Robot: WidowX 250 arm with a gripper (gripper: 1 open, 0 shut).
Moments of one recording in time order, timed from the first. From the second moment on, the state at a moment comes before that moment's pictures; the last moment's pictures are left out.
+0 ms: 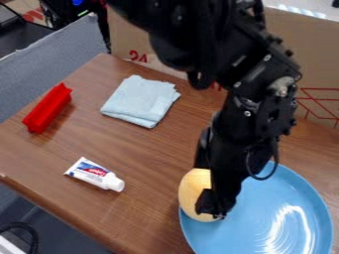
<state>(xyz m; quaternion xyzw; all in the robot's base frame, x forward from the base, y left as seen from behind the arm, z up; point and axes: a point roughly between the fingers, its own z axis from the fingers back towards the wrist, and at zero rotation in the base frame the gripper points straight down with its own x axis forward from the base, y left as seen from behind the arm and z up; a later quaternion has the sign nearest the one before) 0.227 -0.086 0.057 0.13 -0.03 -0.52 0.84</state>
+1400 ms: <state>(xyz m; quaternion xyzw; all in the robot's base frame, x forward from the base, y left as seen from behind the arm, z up) 0.298 -0.068 0.108 0.20 -0.03 -0.42 0.89</state>
